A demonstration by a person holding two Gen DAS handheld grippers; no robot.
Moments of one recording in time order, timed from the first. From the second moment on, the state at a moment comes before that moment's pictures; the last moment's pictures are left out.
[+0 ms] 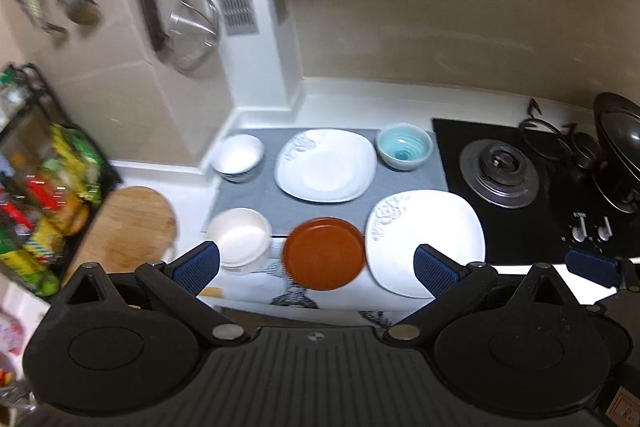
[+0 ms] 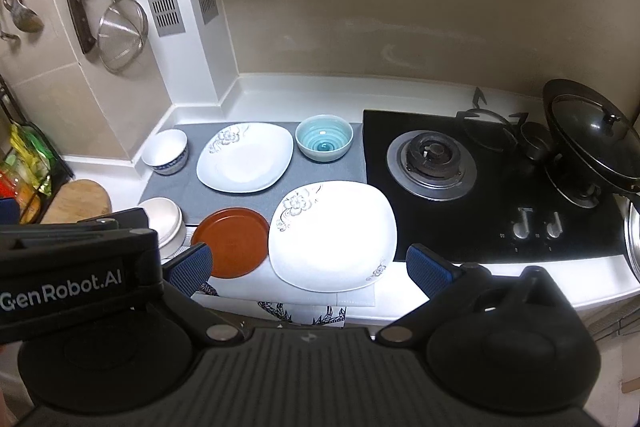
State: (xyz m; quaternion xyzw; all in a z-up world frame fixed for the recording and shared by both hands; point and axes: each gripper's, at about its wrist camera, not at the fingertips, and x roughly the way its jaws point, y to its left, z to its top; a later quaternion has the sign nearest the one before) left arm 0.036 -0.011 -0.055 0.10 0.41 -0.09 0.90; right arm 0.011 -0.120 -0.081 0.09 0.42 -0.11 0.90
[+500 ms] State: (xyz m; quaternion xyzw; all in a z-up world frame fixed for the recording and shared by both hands) left arm 0.212 0.009 -0.244 0.06 0.54 -0.29 0.79; right arm 0.085 -0.189 -0.230 0.07 0.46 -0.10 0.88
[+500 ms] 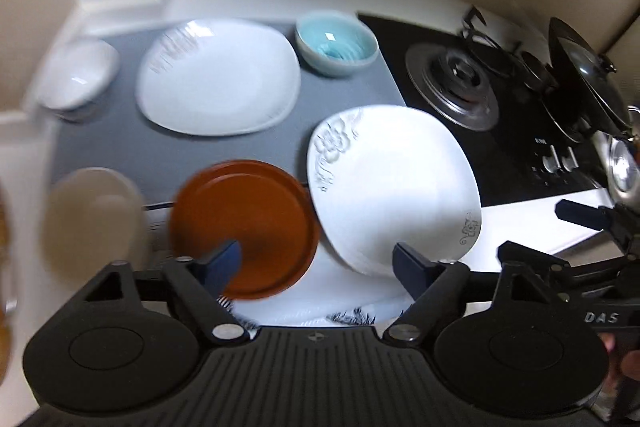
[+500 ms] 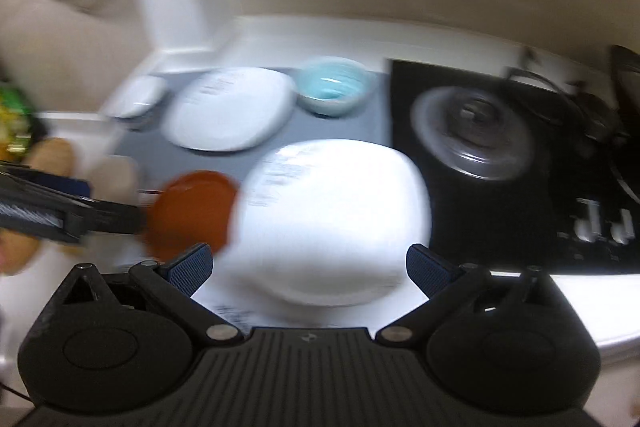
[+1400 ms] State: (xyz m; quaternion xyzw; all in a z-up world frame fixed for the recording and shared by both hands) left arm 0.333 -0.077 -0.372 -0.01 0.69 -0.27 0.68; right arm 0.111 -0.359 -0.351 0.39 0.43 -0.02 0.81
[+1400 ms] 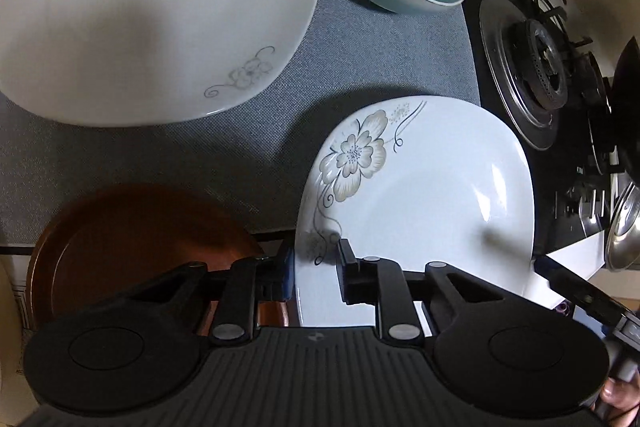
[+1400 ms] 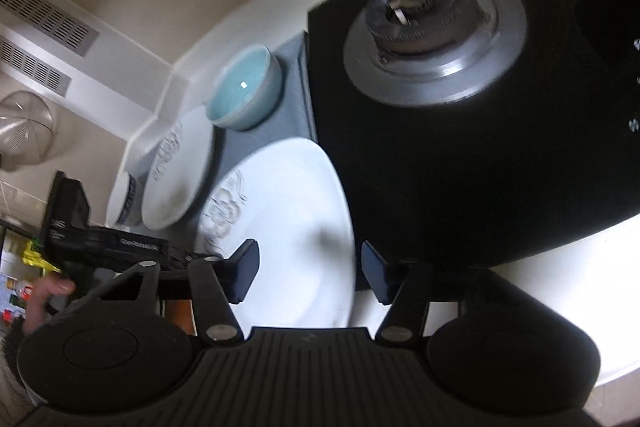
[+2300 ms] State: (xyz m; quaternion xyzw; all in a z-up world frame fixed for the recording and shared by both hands) left arm 0.302 -0.045 -0.362 -0.06 0.67 -0.29 0.68; right arm 0.124 -0.335 -0.365 0.36 0.46 0.02 0.81
